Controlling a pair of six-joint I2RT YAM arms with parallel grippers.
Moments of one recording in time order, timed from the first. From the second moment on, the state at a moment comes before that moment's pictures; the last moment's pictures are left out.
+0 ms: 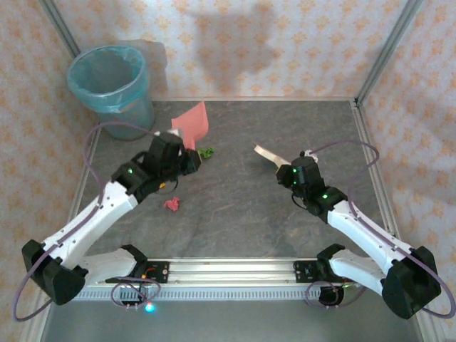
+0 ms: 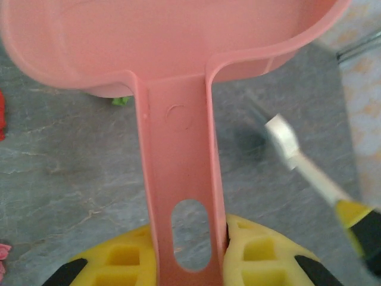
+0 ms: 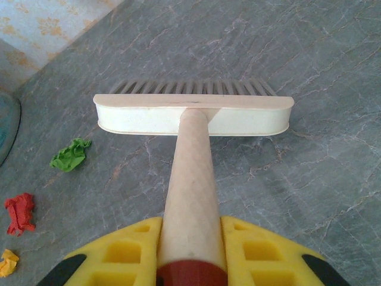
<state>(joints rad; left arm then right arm) -0.57 1.10 1.05 -0.65 -0.11 -0.78 0.49 1.00 0.63 -0.28 0.16 0.83</state>
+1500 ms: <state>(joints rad) -0.60 0.83 0.85 -0.80 -0.85 -0.96 1.25 1.44 1.10 -0.38 0.16 0.12</state>
